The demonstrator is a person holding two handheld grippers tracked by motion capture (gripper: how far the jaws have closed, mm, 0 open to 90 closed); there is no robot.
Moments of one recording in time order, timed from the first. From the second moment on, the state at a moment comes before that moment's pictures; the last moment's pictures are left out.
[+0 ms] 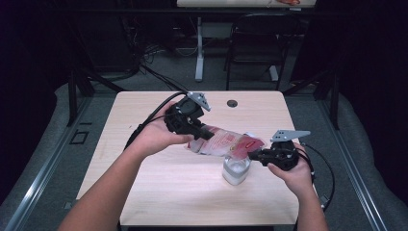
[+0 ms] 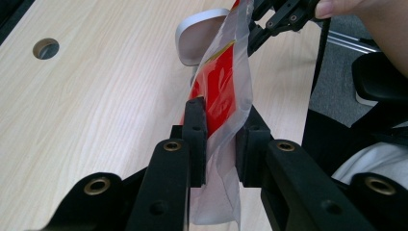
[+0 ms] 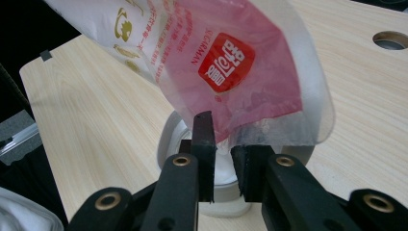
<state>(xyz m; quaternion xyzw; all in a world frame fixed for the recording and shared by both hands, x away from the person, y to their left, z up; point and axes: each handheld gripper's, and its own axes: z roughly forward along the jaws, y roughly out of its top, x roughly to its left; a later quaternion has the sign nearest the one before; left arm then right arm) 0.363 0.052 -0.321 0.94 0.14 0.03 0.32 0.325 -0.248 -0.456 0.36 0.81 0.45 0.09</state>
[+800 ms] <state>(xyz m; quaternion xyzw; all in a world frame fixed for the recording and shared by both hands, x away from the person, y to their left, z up) 0.366 0.047 -0.321 0.94 0.14 0.03 0.32 0.326 -0.248 -0.459 0.36 0.81 0.45 0.09</state>
